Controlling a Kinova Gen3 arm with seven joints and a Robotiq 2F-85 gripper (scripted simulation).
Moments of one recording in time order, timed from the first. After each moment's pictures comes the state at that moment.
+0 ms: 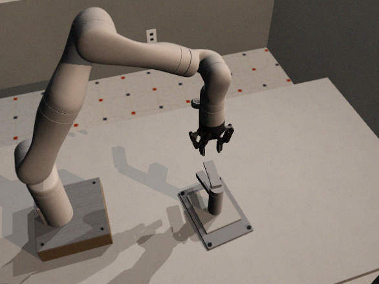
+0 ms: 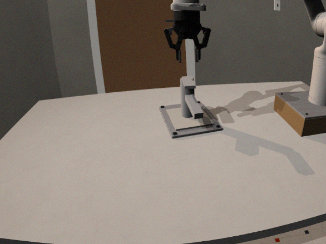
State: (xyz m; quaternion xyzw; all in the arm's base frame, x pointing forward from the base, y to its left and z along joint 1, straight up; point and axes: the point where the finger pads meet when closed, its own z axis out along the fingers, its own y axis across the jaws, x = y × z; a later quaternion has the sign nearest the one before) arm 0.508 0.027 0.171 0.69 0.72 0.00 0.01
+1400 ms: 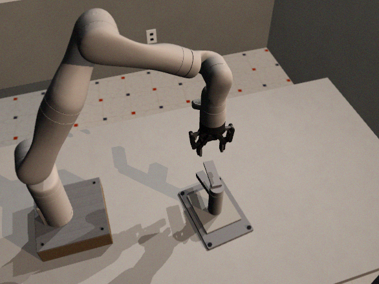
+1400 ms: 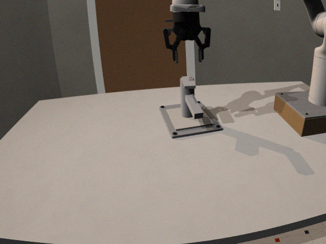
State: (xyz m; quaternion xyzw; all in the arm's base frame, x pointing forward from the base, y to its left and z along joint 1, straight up) arm 0.508 0.027 0.166 0.69 0.72 0.00 0.00
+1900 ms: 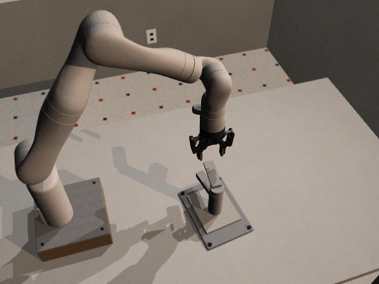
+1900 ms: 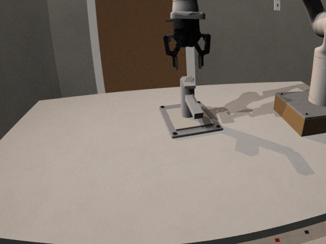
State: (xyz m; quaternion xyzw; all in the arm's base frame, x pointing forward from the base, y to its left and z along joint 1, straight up) arm 0.509 0.027 0.147 0.69 0.72 0.00 0.00
